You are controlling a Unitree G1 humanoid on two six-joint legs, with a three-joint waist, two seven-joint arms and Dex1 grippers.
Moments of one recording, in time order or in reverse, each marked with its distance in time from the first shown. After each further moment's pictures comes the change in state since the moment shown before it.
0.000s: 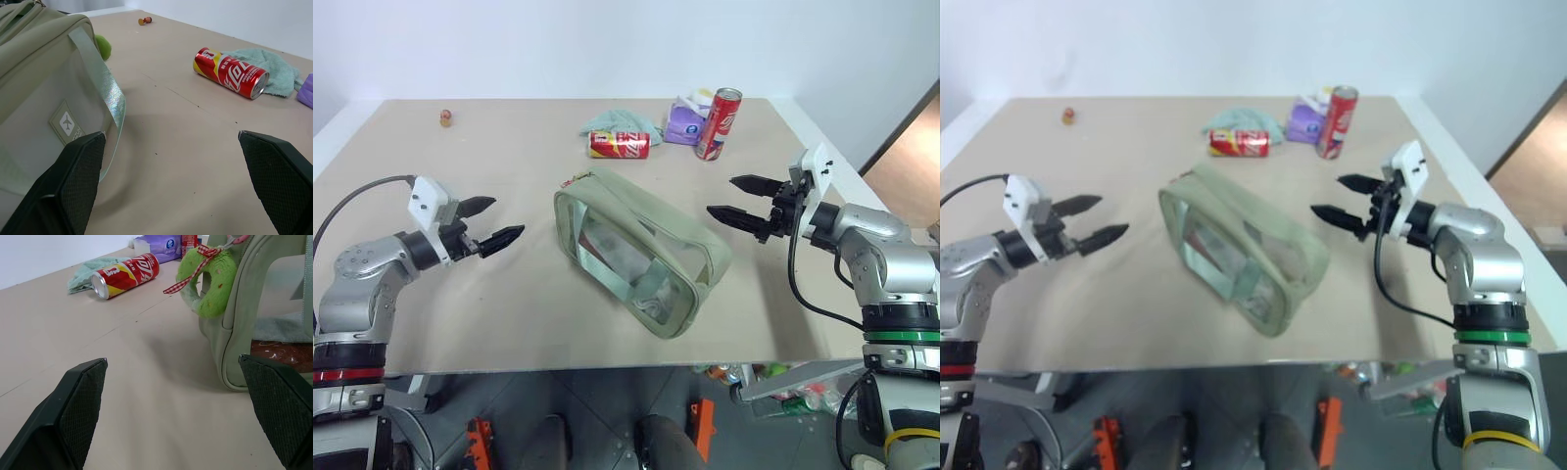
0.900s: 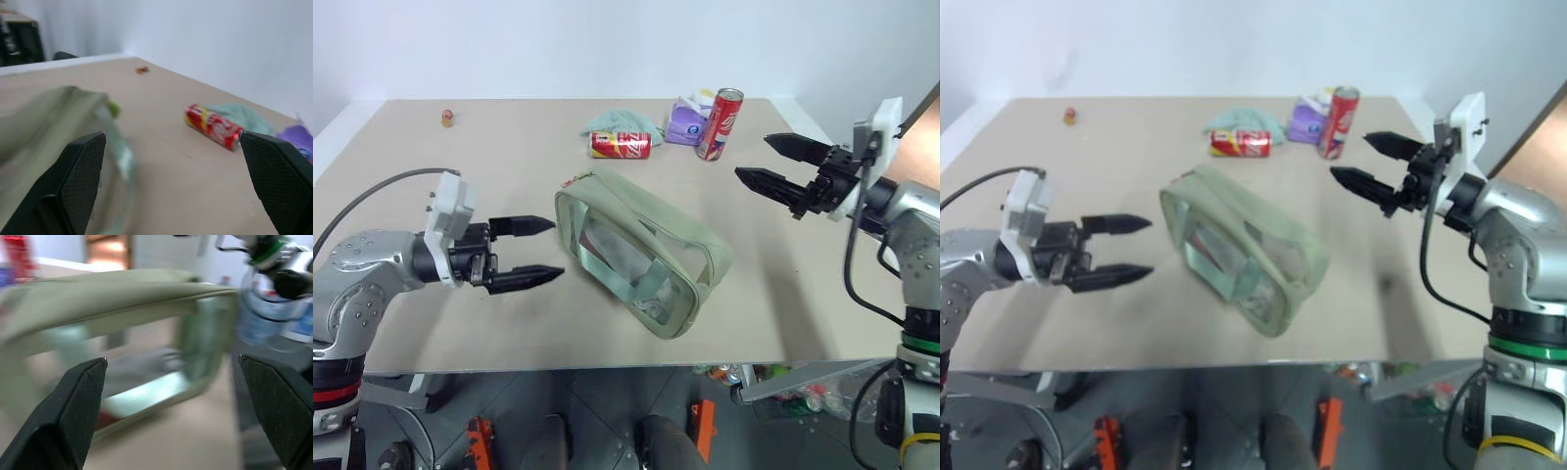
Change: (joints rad) left arm 0.061 0.113 -0.049 -0.483 -0.385 0.402 -0.255; right arm 0.106 -0.094 -0.175 -0.437 0.257 0.290 -0.117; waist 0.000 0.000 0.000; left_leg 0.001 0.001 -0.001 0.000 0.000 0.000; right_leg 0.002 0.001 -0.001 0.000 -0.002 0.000
